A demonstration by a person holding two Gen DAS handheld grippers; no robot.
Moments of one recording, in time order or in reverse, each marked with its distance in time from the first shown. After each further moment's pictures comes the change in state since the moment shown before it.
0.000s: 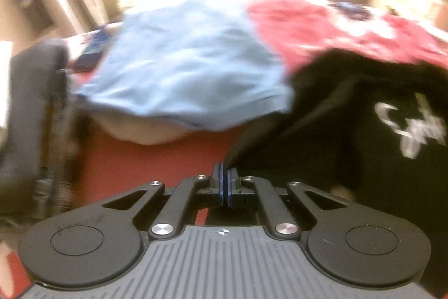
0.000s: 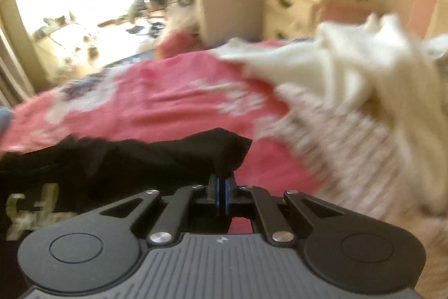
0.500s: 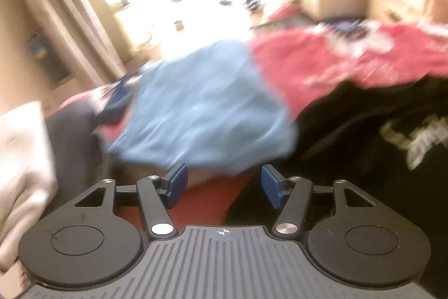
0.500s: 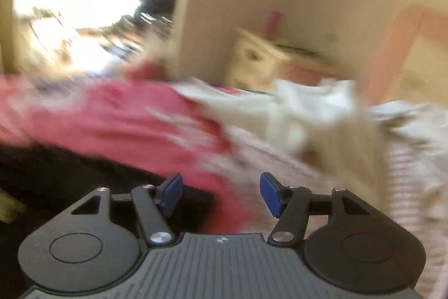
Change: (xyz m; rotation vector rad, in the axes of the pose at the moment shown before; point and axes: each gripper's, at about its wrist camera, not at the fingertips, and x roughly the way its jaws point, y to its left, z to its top) left arm -0.049 -0.033 0.028 0.158 -0.183 -0.042; right arm -0.042 0.020 0.002 -0.099 -0.215 -0.007
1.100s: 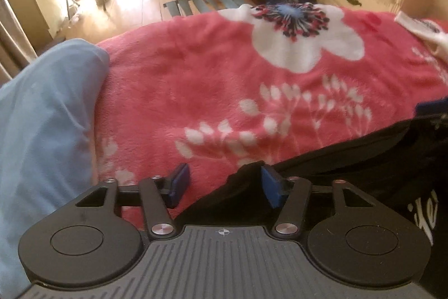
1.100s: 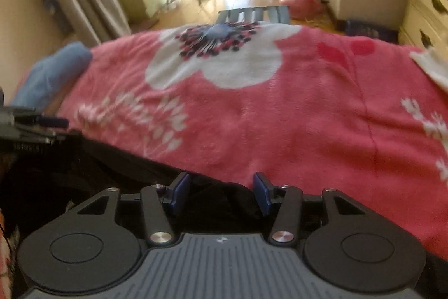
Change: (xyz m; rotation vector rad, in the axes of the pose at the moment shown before) left arm 0.167 -0.085 0.081 -0.020 0.140 -0.223; right arm 0.145 0.161 0.040 -0.180 0.385 0.501
